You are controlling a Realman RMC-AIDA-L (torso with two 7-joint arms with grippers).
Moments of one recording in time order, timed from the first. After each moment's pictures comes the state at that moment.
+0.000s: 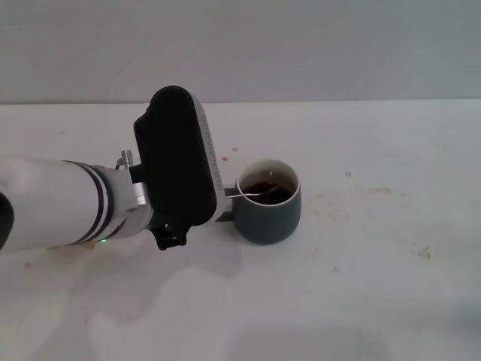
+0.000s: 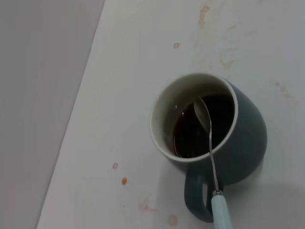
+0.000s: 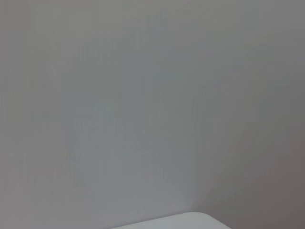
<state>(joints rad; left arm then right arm) -0.28 -2.06 -1.21 -1.78 2.89 -1.17 0.81 0.23 2.08 0.84 0.33 -1.85 -1.13 -0.12</state>
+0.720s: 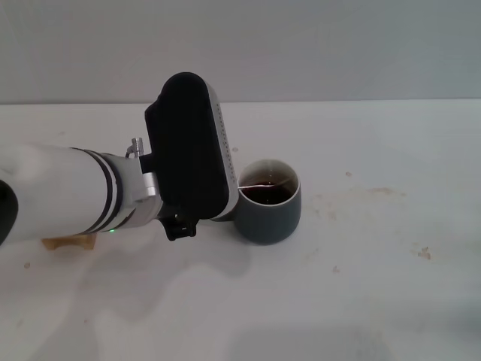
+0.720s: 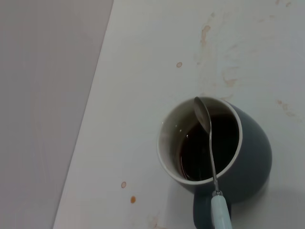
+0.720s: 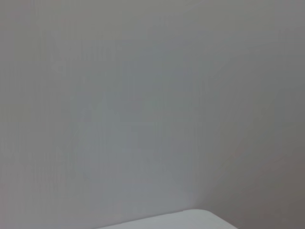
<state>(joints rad) -0.31 -2.06 -1.21 -1.81 2.89 -1.19 0.81 0.22 2.08 0.83 0.33 -1.85 -1.13 -0.12</state>
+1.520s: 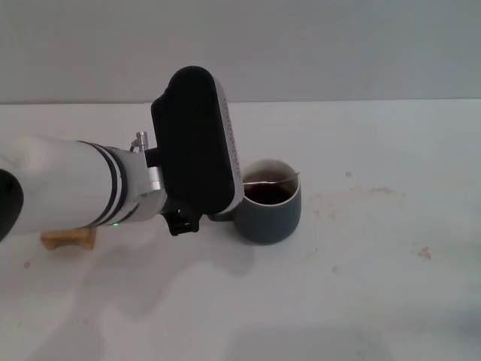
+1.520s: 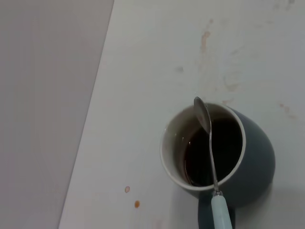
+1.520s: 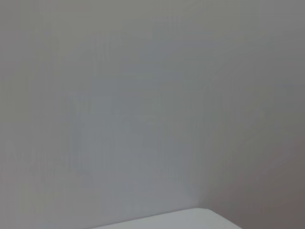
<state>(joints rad) -0.33 -2.06 -1.21 -1.81 2.89 -1.21 0.81 0.21 2.08 0.82 0.33 -1.85 -1.14 -0.12</state>
